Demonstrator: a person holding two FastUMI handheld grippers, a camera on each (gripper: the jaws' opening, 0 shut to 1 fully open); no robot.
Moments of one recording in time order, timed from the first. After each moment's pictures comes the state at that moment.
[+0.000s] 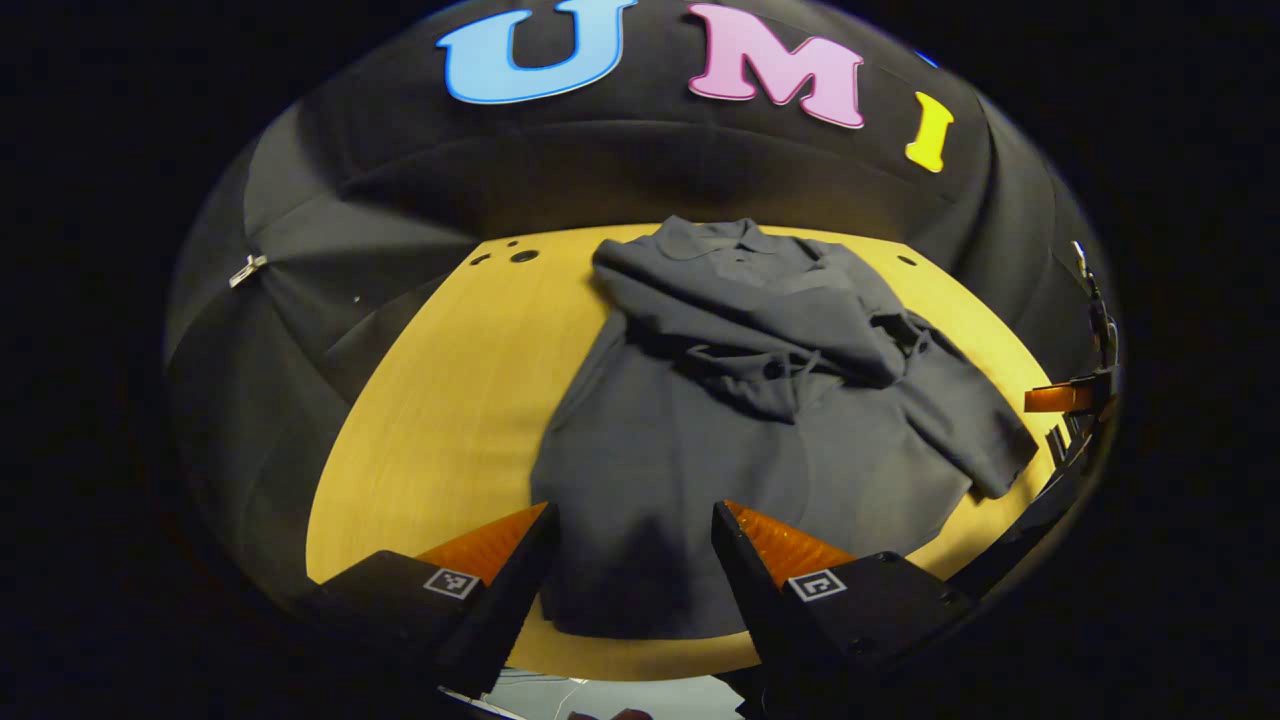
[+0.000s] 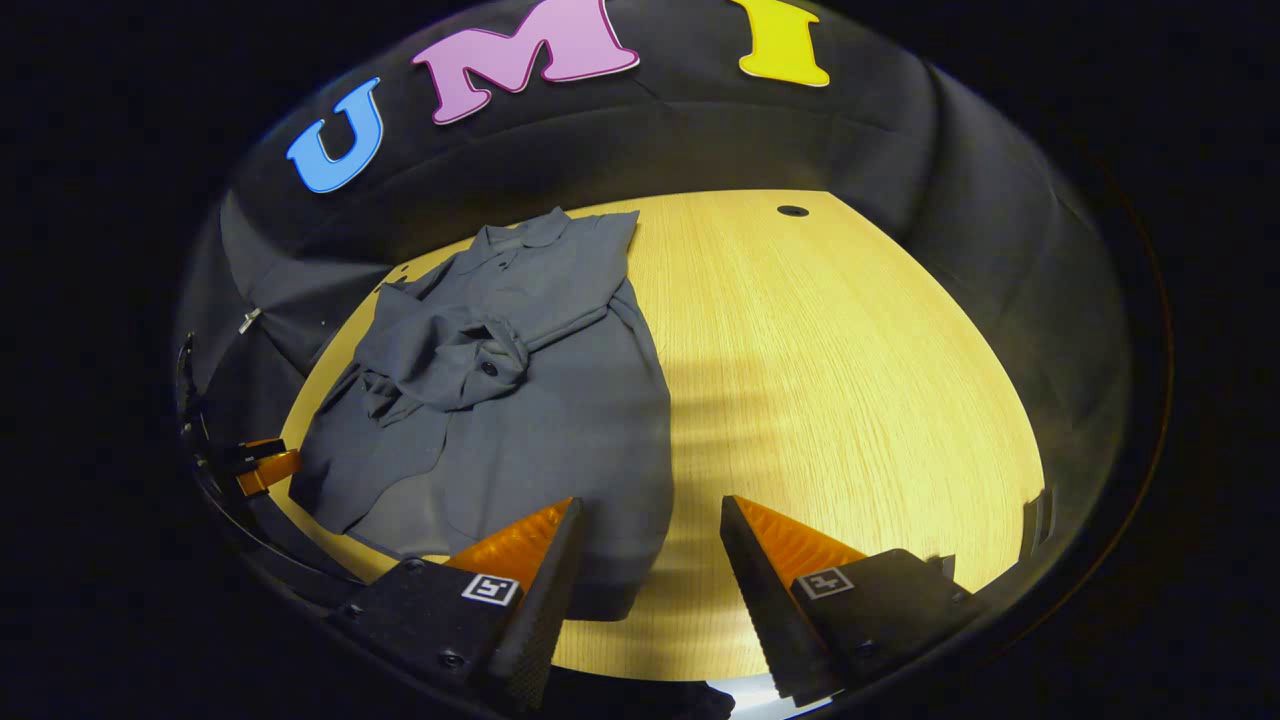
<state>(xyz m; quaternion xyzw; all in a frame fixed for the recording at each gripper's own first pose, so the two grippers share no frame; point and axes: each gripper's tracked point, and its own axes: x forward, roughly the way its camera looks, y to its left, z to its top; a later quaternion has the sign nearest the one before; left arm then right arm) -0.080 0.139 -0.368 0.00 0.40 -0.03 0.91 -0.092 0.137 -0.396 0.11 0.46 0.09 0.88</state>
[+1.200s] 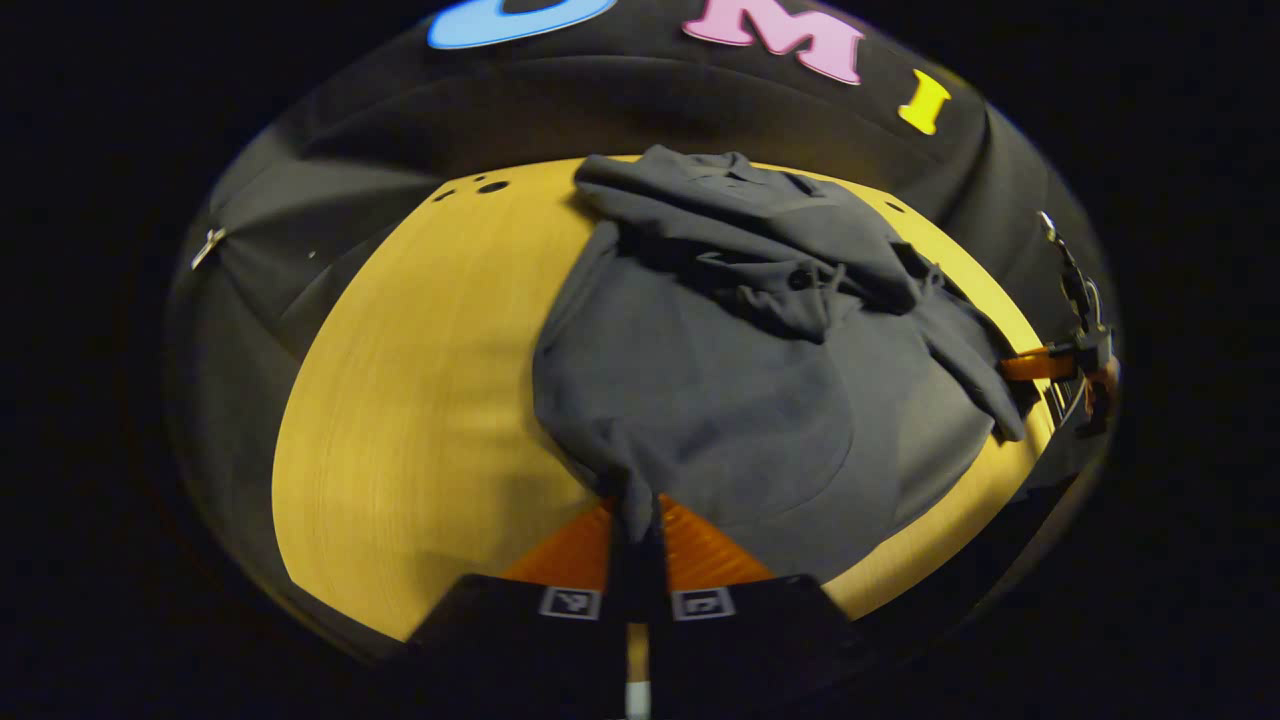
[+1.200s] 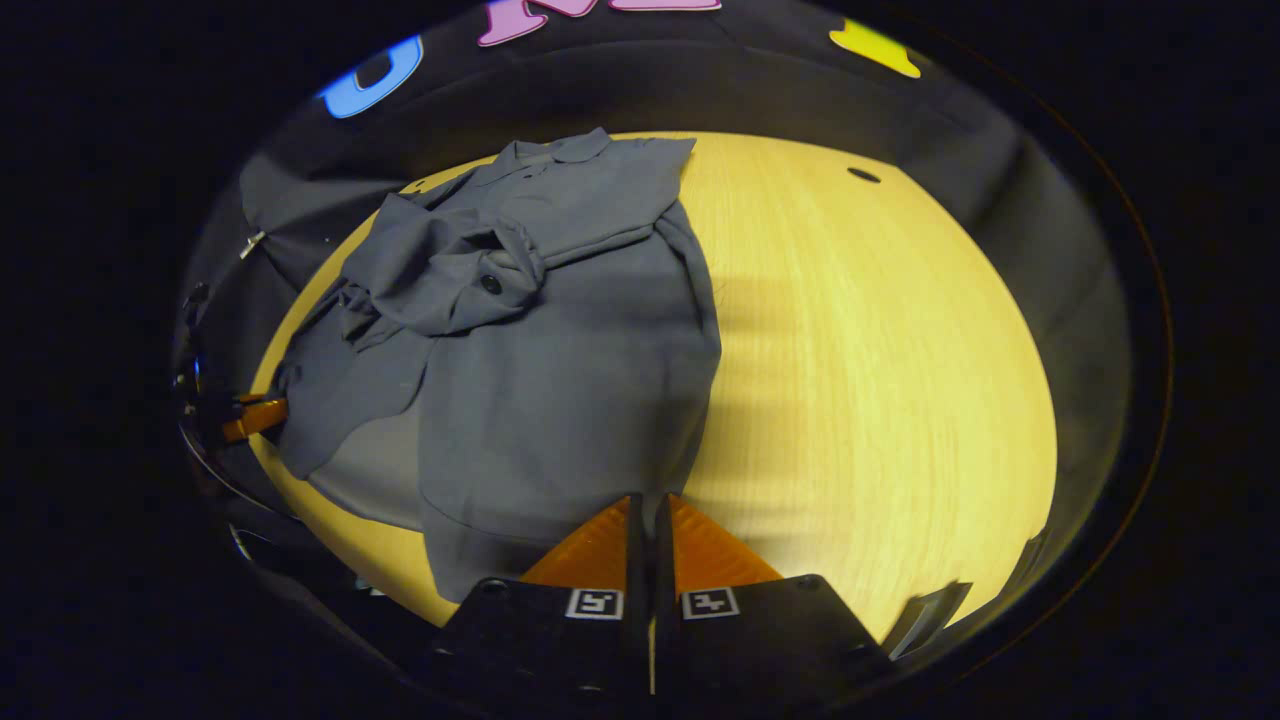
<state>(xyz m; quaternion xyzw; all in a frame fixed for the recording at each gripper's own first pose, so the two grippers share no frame) -0.093 0.133 -0.417 0.02 0.49 -0.09 0.87 -0.101 0.172 -0.438 0.06 0.55 0.14 0.82</state>
